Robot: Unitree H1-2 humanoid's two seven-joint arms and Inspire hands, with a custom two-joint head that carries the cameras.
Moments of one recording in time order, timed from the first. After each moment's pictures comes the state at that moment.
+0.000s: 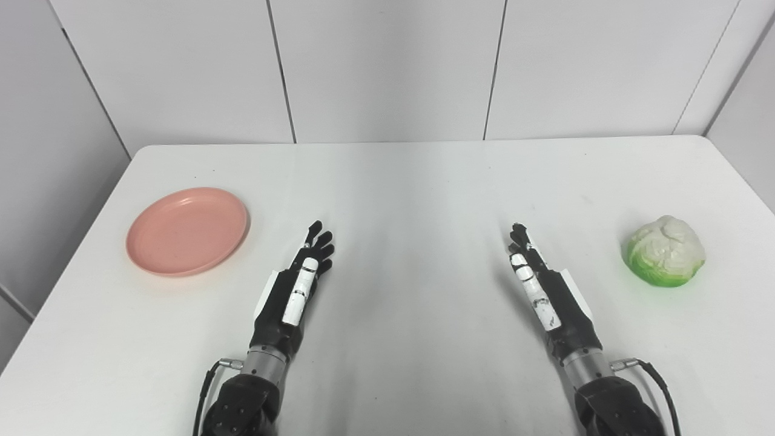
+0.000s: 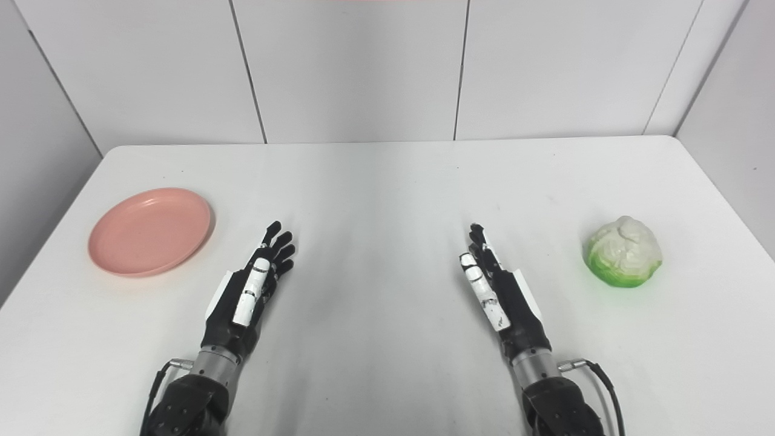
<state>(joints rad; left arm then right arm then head) -0.06 0.03 -0.05 0.02 -0.05 -0.01 -0.14 -0.08 -0.11 0.08 -0.04 -0.05 0.06 0.10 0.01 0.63</state>
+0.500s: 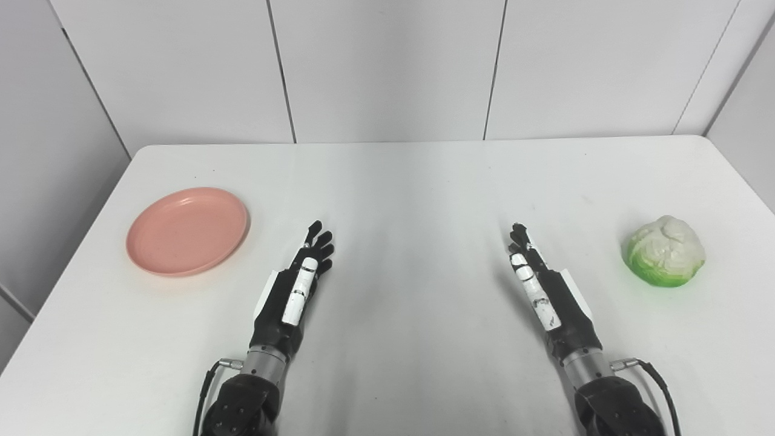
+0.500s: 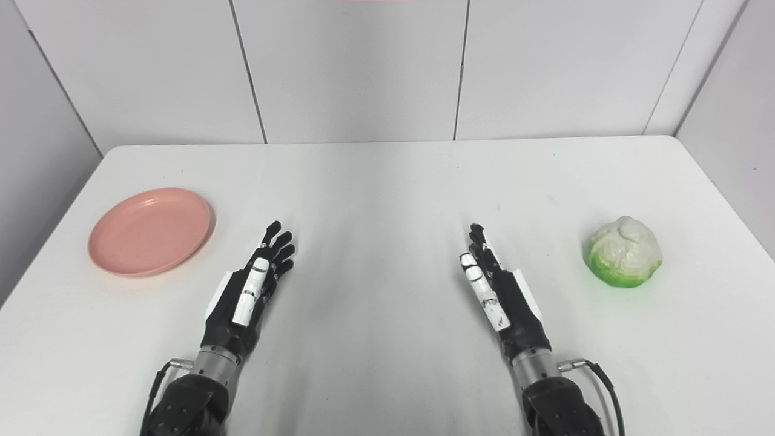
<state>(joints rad) -0.06 0.03 -0.05 0.02 -0.05 -0.01 -0.14 -0.08 -0.11 0.08 -0.04 -0.05 0.06 0.10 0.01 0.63</state>
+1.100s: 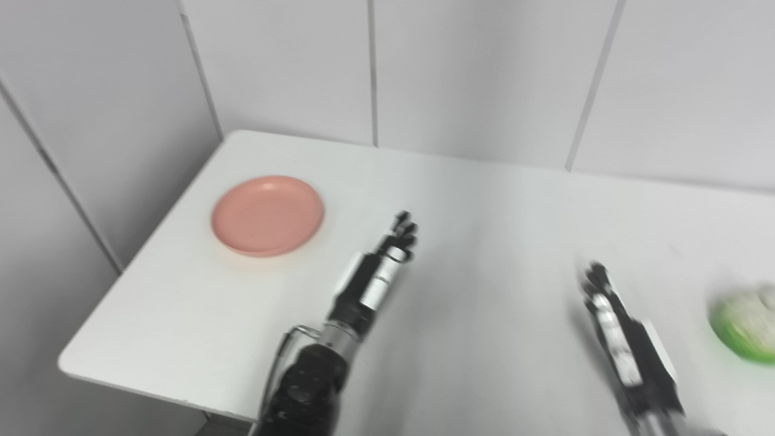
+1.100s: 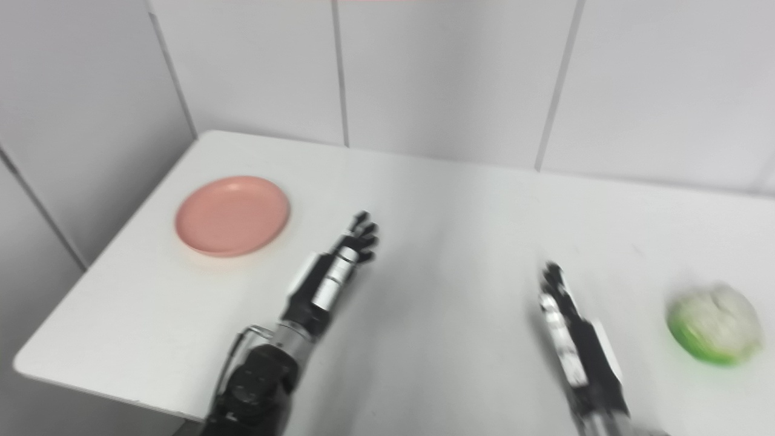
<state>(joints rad) -0.16 -0.02 -0.07 0.17 0.00 -0.15 -0.12 -0.08 -0.16 0.06 -0.01 0.02 0.05 0.16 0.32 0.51</state>
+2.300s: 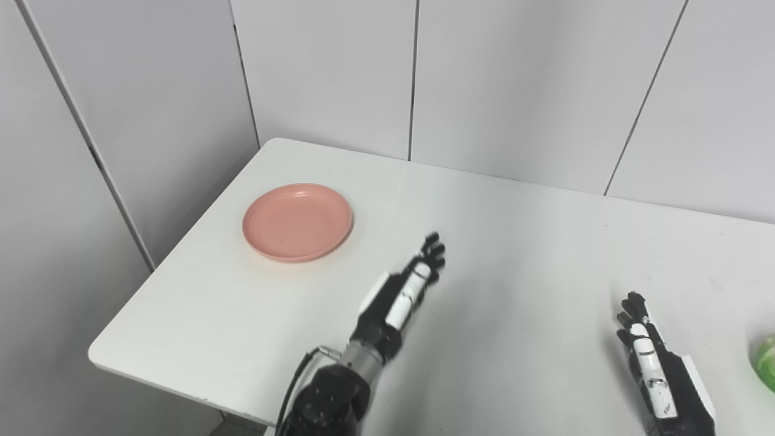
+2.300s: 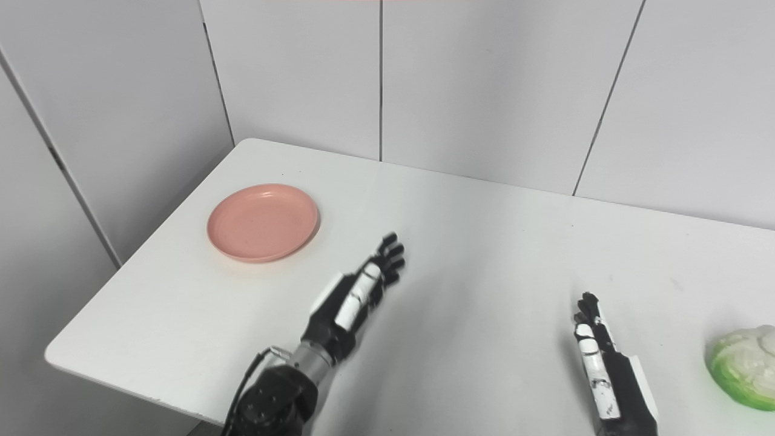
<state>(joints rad) -0.12 -0.03 -0.04 -0.17 -0.08 0.15 -0.11 -0.08 -0.15 0.05 -0.05 0.03 0.06 0.16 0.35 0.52</state>
